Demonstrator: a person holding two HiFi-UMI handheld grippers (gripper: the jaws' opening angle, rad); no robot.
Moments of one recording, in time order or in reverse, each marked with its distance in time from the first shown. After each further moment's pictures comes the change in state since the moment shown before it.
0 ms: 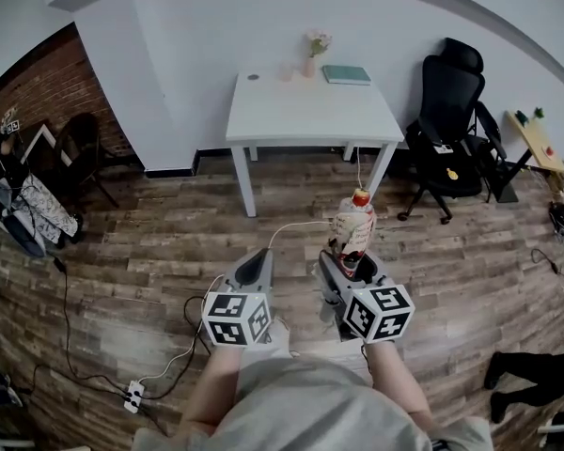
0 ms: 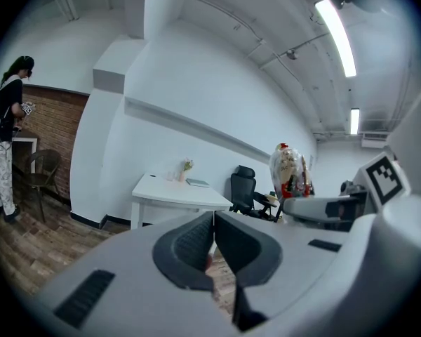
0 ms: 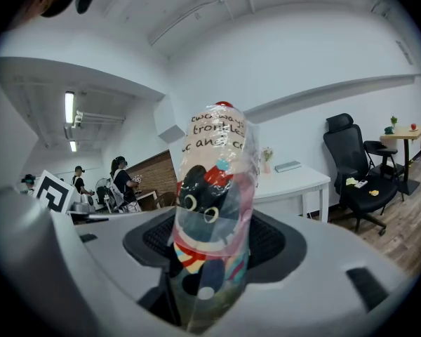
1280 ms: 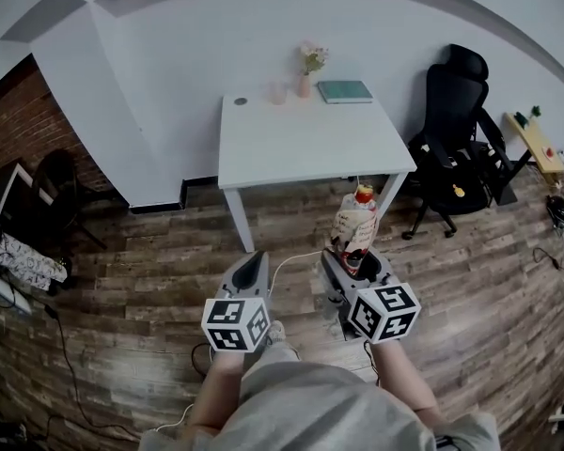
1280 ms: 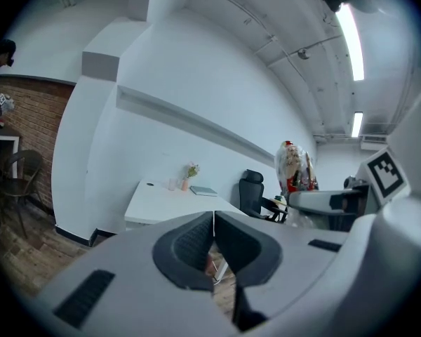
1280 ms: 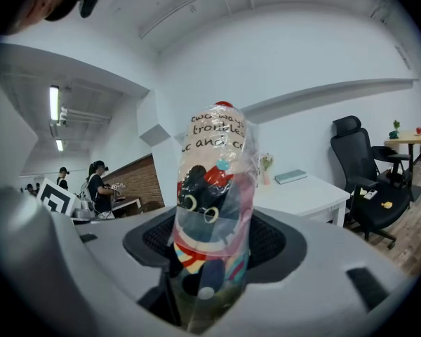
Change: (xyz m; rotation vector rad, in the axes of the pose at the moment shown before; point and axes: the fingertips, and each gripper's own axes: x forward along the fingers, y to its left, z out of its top) left arm 0.186 0.143 0.081 0.004 -0.006 -0.049; right arm 0.217 -0.056 0.078 -0.002 -0.038 -0.070
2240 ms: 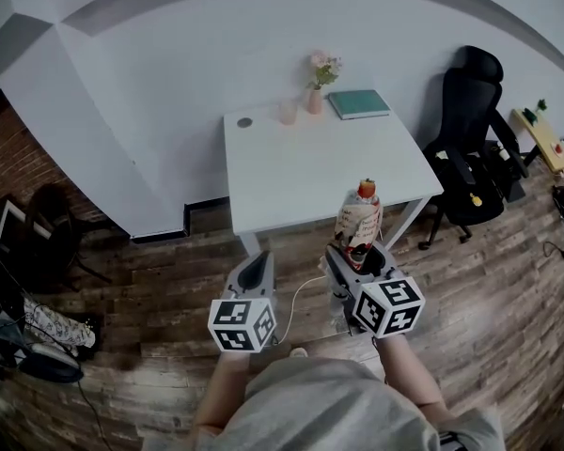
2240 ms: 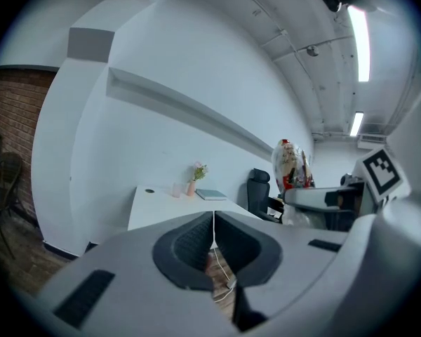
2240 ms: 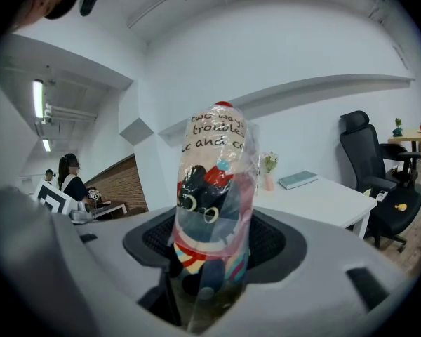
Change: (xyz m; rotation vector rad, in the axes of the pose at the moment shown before) left arm 0.141 0.128 0.057 0.022 0.030 -0.057; right arm 0.193 -0.024 0.038 0.021 -0.006 -0.057
